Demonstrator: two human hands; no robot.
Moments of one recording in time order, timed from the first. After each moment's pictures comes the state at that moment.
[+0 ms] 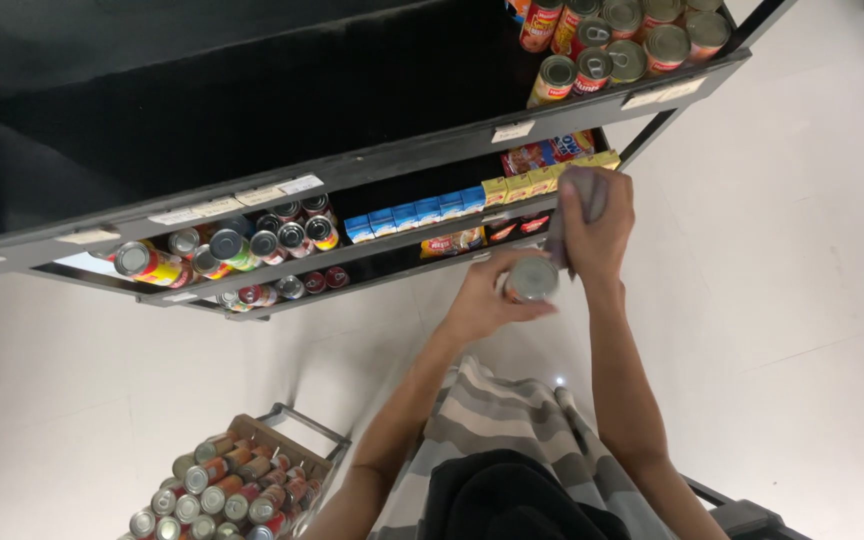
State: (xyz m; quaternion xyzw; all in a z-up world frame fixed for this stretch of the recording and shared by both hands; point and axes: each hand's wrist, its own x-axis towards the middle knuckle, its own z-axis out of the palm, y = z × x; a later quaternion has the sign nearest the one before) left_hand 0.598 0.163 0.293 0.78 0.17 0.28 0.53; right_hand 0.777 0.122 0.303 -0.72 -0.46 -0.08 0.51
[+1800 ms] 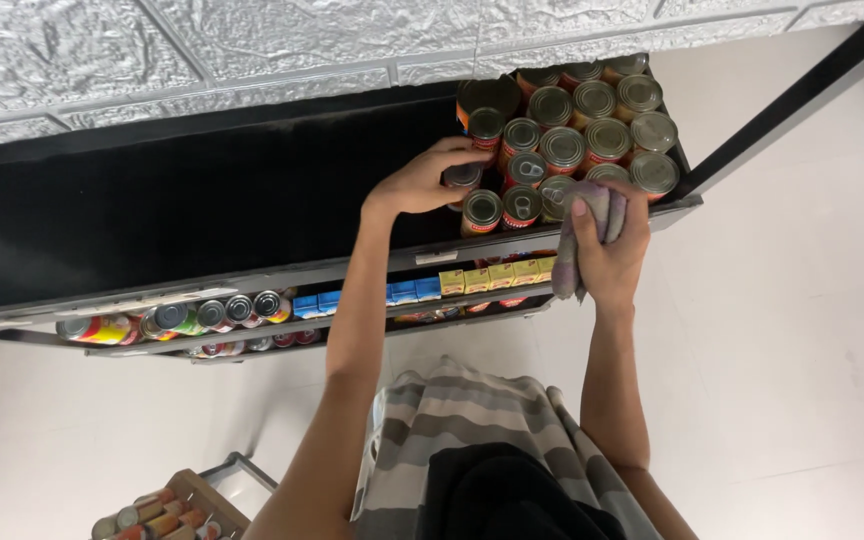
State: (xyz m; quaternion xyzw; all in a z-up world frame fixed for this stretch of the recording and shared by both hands) left_hand 0.797 0.456 0.304 0.86 0.24 0.20 0.40; right_hand 0.979 0.216 0.330 -0.62 -0.47 0.05 0.63
